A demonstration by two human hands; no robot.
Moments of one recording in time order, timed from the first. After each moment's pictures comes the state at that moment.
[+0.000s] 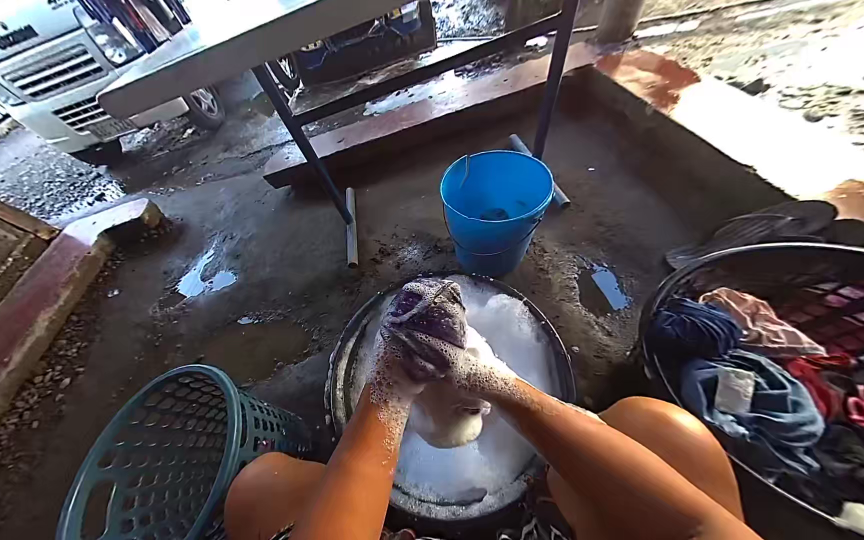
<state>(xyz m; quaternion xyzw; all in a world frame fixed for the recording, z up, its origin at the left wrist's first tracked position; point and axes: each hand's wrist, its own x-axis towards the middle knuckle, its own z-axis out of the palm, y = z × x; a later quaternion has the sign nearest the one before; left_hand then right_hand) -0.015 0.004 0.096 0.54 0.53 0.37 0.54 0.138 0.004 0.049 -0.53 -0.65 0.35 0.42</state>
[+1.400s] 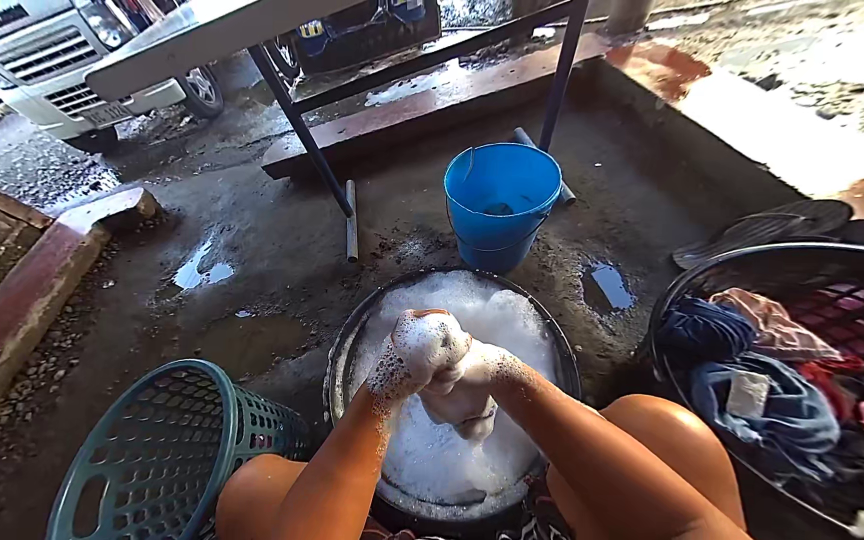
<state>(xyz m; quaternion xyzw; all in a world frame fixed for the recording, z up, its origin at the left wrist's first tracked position) 0.000 0.037 0.119 0.76 0.36 0.30 0.46 0.141 0.021 0.057 -0.26 -0.75 0.47 0.38</state>
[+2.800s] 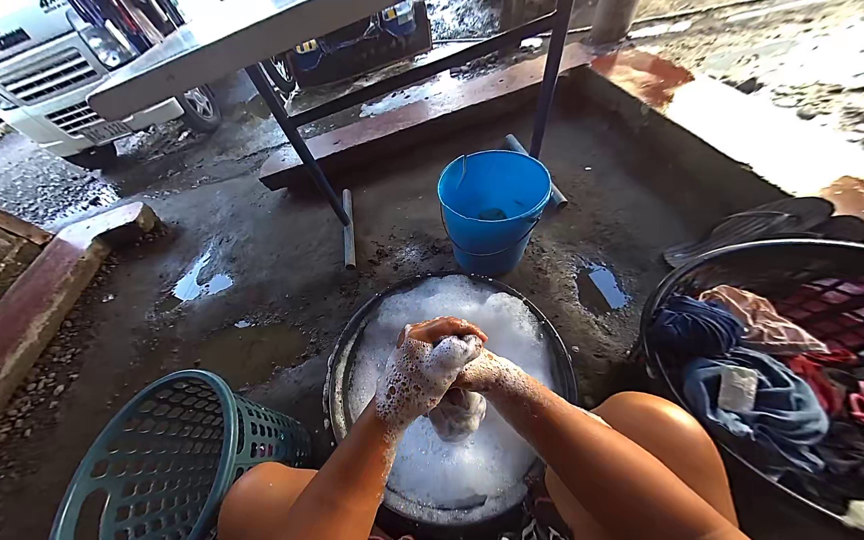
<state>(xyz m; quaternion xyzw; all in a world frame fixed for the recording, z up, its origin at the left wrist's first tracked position) 0.014 0.016 0.133 0.78 0.31 0.34 0.43 0.142 0.007 0.061 -0.29 -0.62 0.50 0.52</state>
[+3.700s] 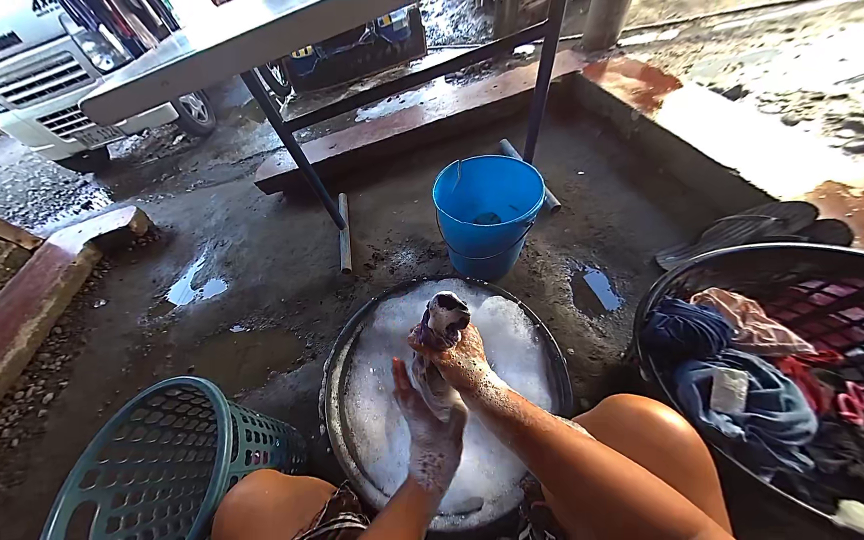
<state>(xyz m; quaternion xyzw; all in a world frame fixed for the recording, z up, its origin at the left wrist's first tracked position) 0.007 -0.043 0.005 0.68 0.52 0.42 0.30 0.120 0.011 0.063 -0.56 -0.44 0.42 0.56</state>
